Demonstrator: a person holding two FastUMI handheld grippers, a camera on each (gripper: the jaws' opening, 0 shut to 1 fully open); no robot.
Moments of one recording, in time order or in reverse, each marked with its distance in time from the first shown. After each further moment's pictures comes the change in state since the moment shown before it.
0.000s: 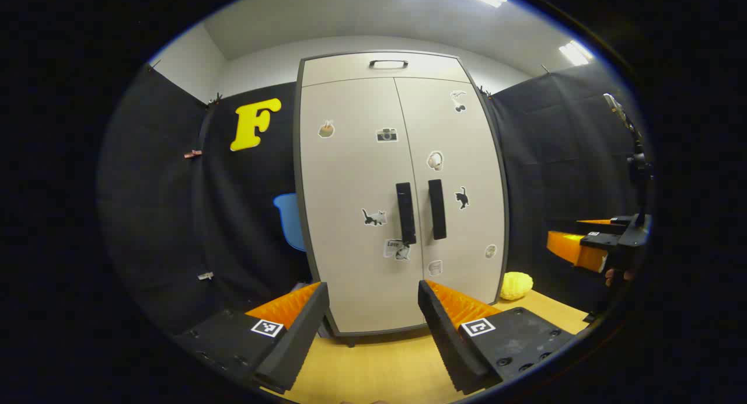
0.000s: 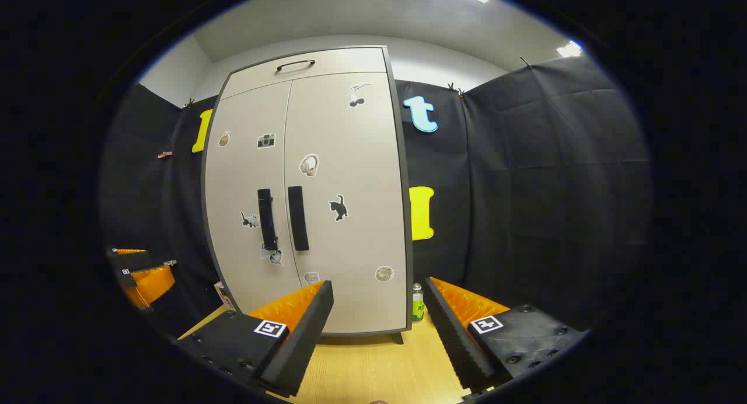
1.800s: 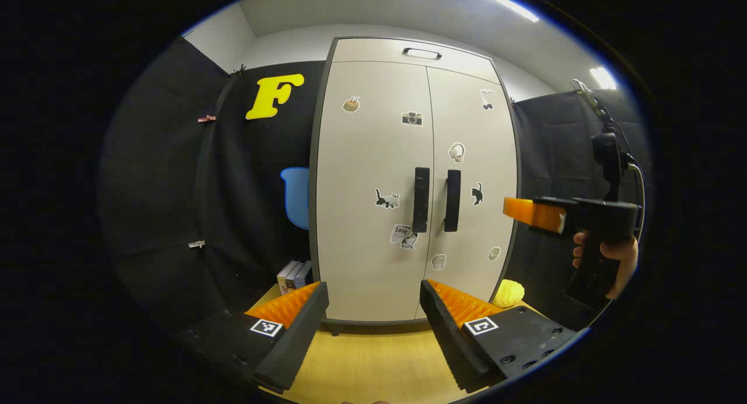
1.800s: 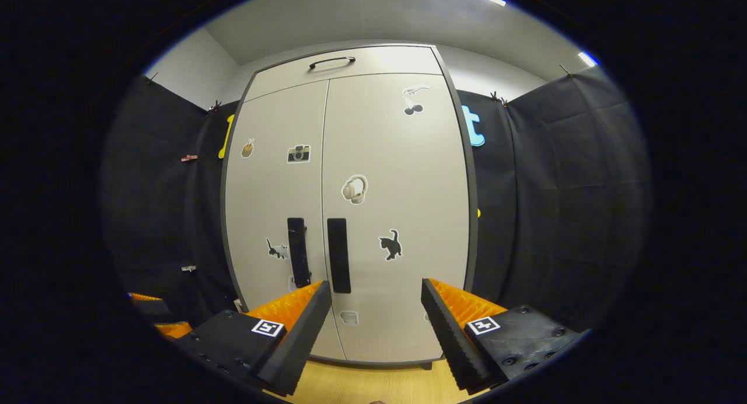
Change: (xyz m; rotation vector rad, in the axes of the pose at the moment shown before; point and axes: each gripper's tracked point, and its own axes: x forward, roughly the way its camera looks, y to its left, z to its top) left arm 0.010 0.030 -0.029 -0.129 0.047 0.063; right arm 0.094 0.085 0.056 -0.025 -0.065 0.179
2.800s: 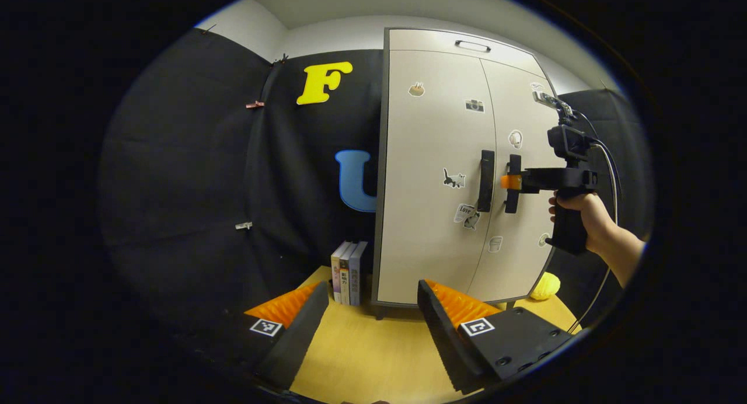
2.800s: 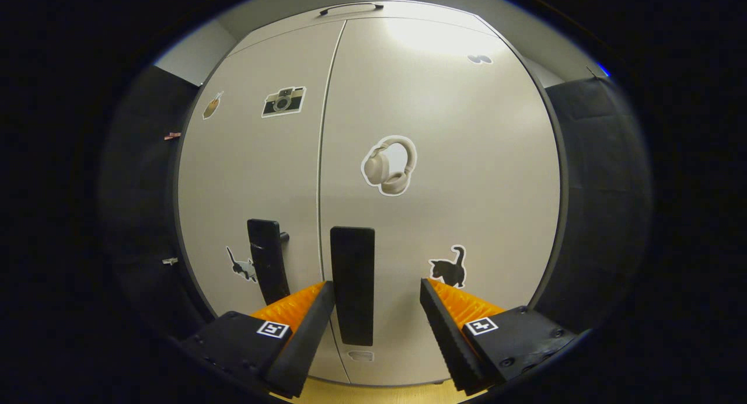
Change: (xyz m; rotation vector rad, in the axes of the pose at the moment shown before) left arm -0.029 0.086 -0.032 -0.022 0.069 0.217; right arm 0.140 0.037 -0.036 -0.055 0.094 -0.029
